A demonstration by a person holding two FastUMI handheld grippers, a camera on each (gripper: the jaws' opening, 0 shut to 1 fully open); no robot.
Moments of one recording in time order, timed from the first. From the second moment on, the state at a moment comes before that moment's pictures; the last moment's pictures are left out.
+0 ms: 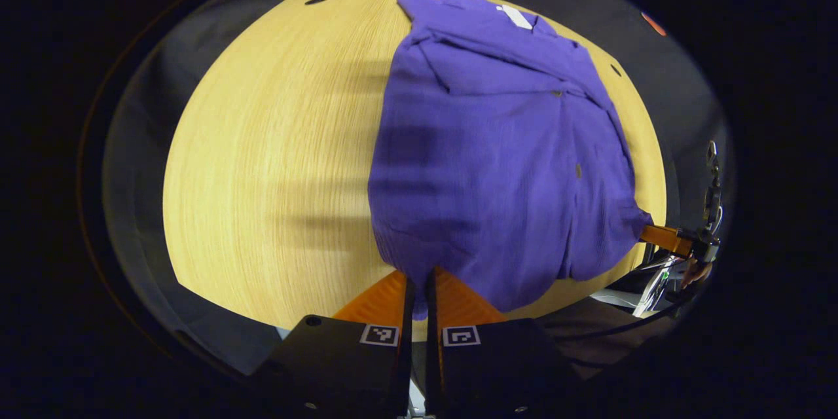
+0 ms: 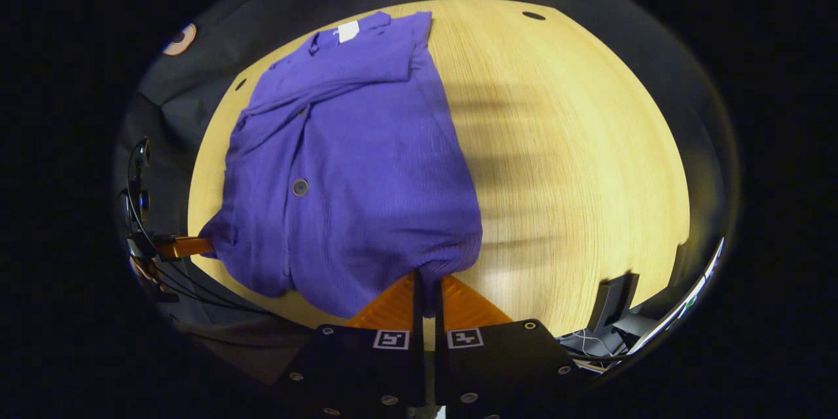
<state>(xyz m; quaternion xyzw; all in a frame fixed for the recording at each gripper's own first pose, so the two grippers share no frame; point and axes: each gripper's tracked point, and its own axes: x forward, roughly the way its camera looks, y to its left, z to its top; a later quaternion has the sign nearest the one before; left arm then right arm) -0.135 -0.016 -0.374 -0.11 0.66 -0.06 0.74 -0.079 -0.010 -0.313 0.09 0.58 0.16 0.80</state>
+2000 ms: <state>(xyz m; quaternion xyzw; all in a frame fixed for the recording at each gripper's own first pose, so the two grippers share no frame) 0.308 0.009 -0.224 0.02 0.43 -0.03 0.90 0.287 0.023 -0.133 0.11 0.37 0.17 0.91</state>
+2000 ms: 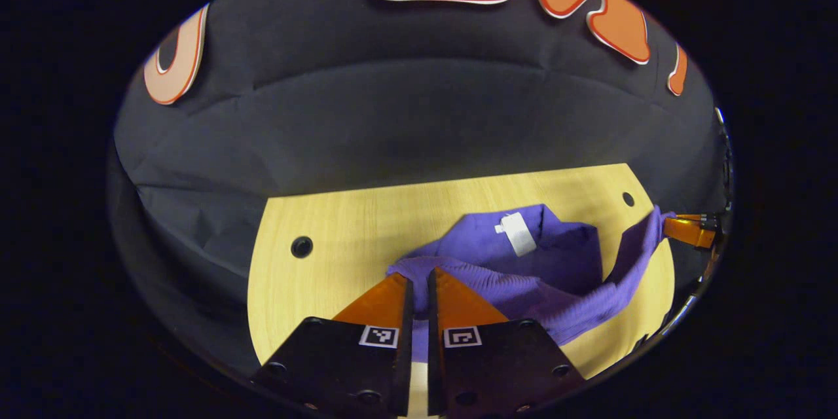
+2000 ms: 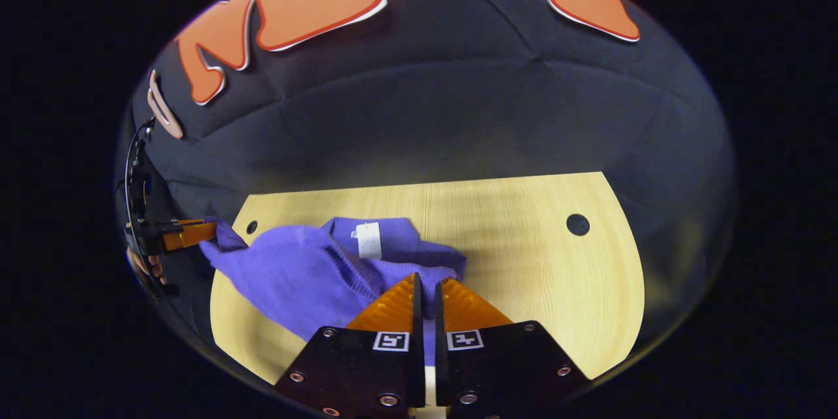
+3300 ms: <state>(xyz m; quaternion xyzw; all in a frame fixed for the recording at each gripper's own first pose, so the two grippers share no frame) 0.232 -0.003 -0.082 0.00 0.17 0.01 0.99 0.212 -0.031 0.005 0.03 0.11 0.09 0.99</state>
